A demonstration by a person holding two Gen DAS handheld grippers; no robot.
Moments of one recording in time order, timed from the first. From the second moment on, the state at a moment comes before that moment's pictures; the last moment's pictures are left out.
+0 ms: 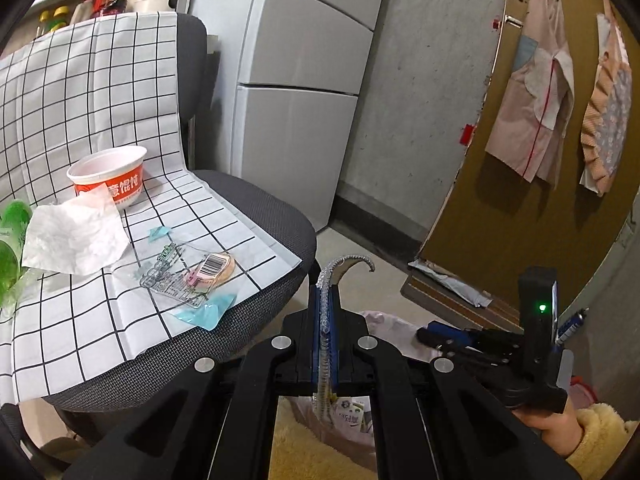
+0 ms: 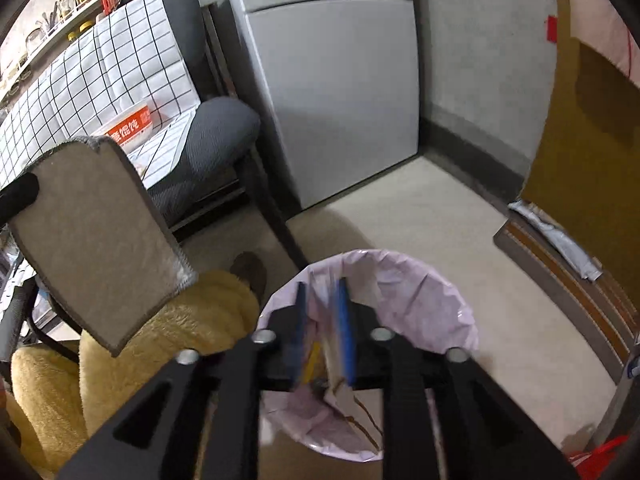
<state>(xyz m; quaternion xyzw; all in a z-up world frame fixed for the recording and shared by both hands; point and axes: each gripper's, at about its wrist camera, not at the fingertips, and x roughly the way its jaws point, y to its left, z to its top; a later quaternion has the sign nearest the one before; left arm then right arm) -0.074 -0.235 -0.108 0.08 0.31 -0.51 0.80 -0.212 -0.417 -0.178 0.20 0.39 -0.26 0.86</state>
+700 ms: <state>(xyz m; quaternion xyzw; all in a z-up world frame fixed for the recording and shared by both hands) -0.103 -0.290 -0.114 0.11 0.31 -0.59 0.73 -0.249 -0.442 -0.087 0.18 0.27 -0.32 0.89</state>
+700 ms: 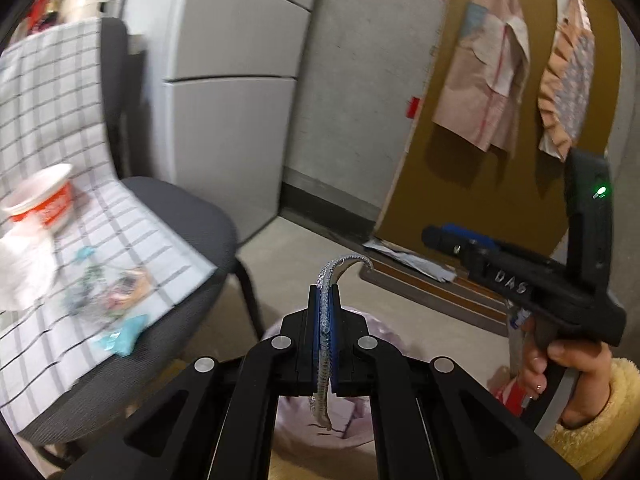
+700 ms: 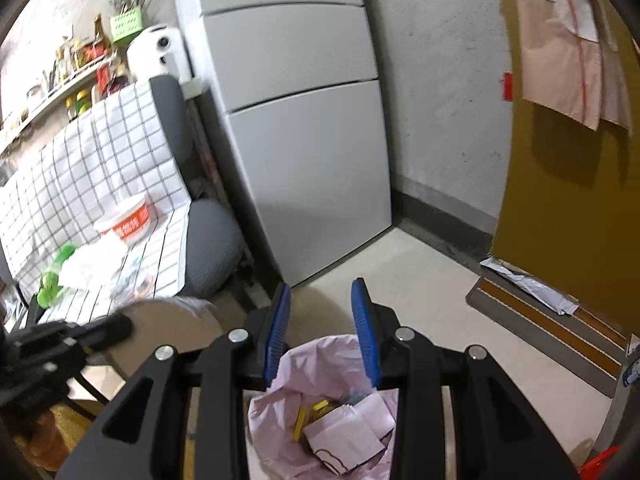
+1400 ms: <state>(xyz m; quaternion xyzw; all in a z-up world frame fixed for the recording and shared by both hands) -0.054 -0.242 -0.148 0.12 0.36 -0.46 0.80 -0.221 -0.424 -0.113 0.19 0.31 -0.26 0.89</state>
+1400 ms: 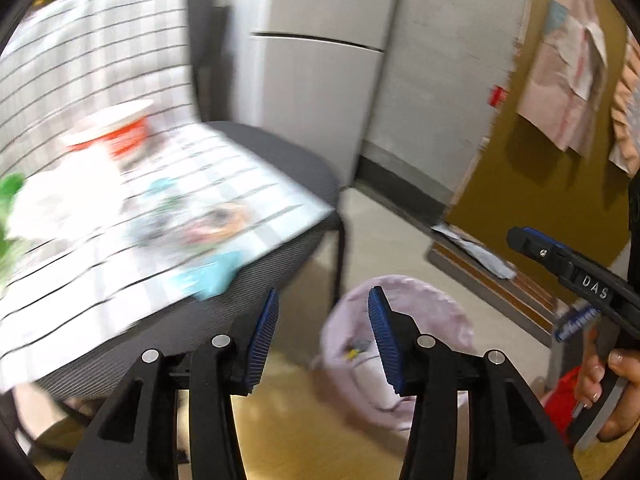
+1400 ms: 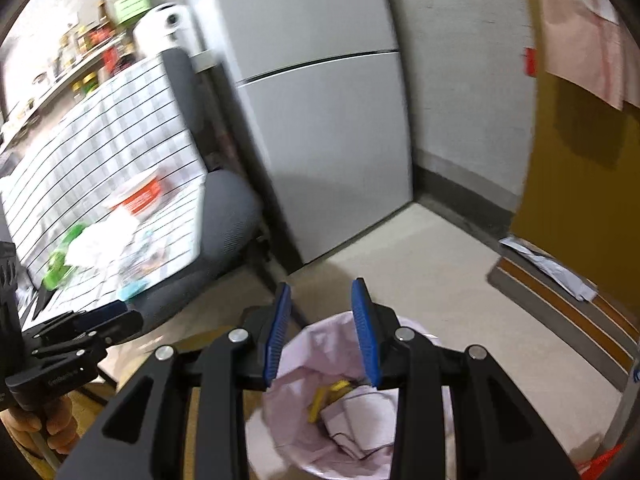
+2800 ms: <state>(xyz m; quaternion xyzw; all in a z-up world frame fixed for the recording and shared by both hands) 0.032 -0.085 -0.127 0.04 0.36 -0.26 0.90 -0.036 -0.358 -0.124 0.12 0.32 -0.06 0.94</state>
